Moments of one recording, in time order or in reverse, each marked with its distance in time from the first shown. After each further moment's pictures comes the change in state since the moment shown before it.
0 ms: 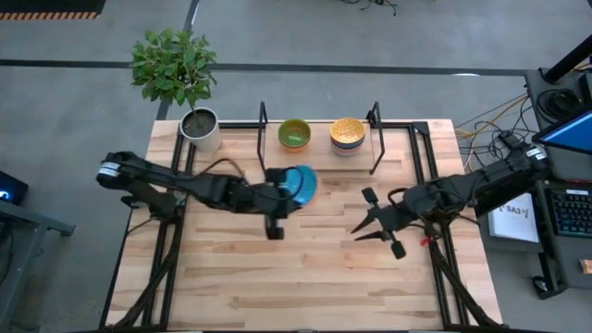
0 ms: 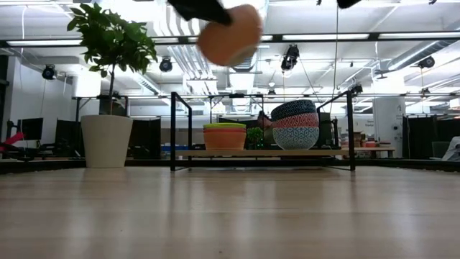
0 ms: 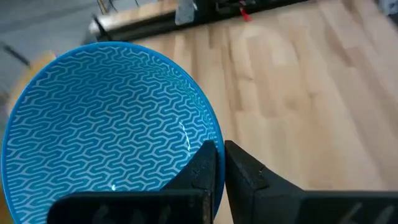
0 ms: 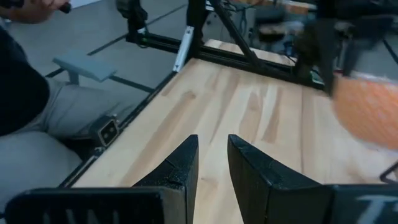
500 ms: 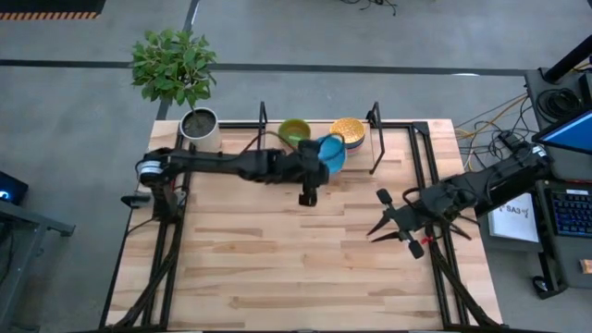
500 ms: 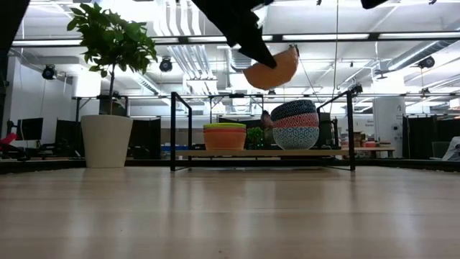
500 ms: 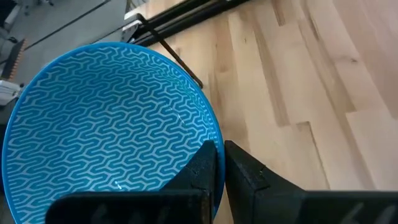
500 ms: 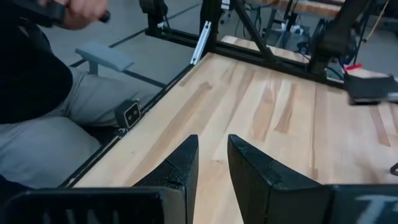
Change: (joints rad) left arm 0.245 0.349 0.343 -0.025 0.046 0.343; right arm 0.066 -0.167 -0.064 -0.111 0.003 -0.002
